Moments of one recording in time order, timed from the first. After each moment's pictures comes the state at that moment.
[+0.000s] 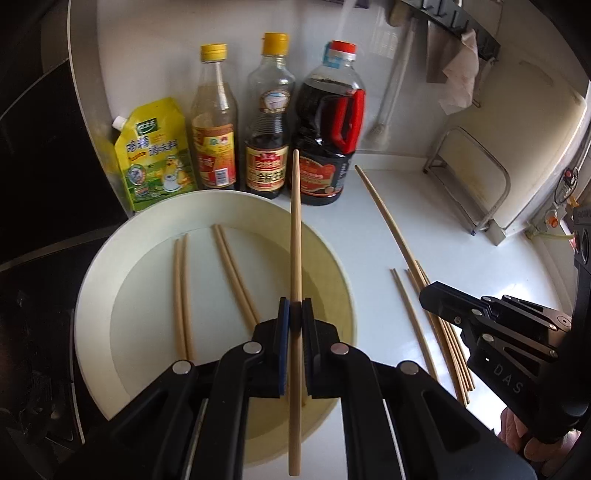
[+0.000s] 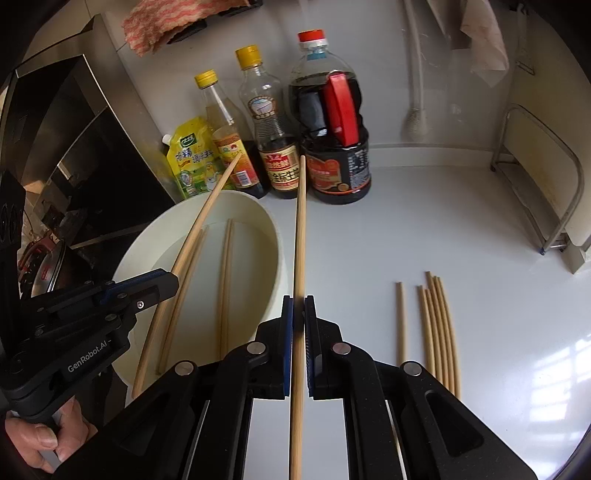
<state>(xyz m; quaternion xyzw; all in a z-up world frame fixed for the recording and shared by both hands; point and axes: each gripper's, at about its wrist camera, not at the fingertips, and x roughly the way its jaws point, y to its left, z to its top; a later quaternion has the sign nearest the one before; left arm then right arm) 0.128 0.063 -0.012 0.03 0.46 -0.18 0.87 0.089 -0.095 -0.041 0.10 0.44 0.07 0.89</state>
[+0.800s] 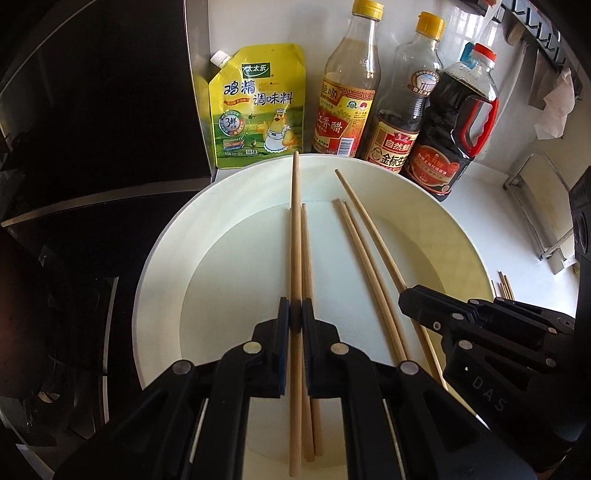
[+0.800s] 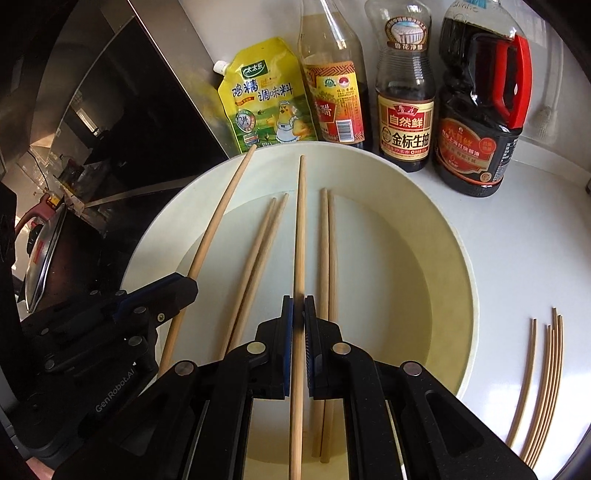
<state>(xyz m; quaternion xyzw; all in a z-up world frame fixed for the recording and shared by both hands) 0.179 0.155 -0.065 0.01 0.49 -0.09 0.87 0.175 0.019 -0.092 0.07 0.51 0.14 0.85</state>
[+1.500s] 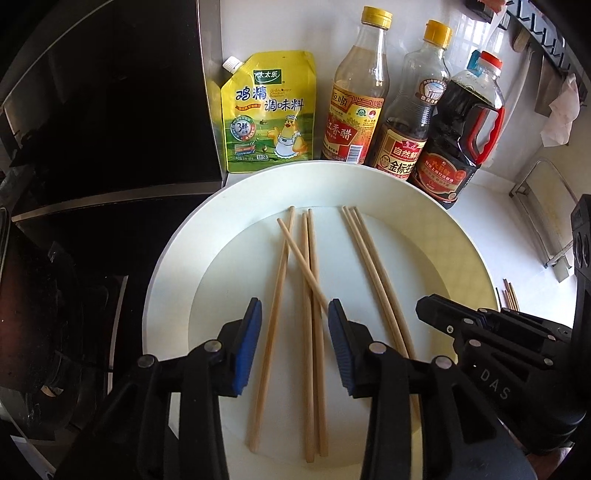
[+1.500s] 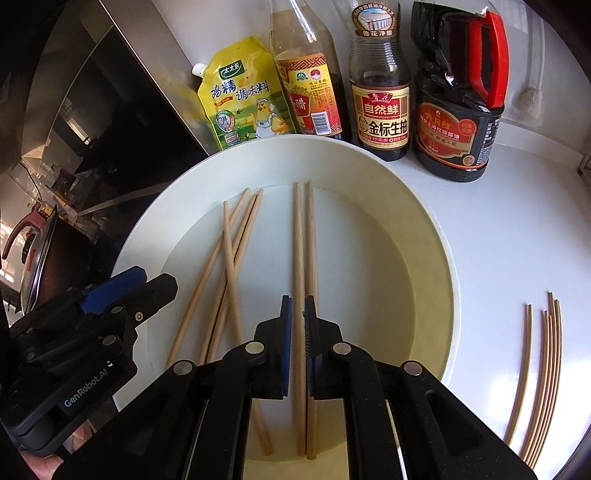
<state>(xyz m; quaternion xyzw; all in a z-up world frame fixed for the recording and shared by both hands) 0.173 0.157 -0.059 0.00 0.48 -0.07 0.87 0.168 0.002 -0.098 0.09 0.51 0.12 0.85</state>
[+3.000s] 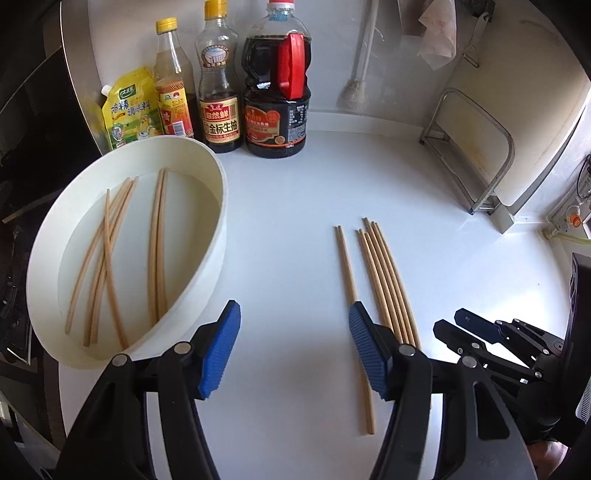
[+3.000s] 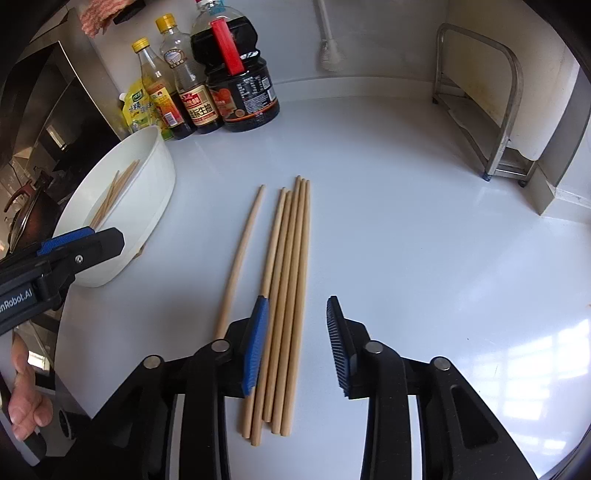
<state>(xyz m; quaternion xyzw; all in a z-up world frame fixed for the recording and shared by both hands) 0.059 -0.065 -0.060 0.02 0.49 -0.11 0.87 0.021 -0.248 -0.116 0.07 0.50 0.06 0.86</state>
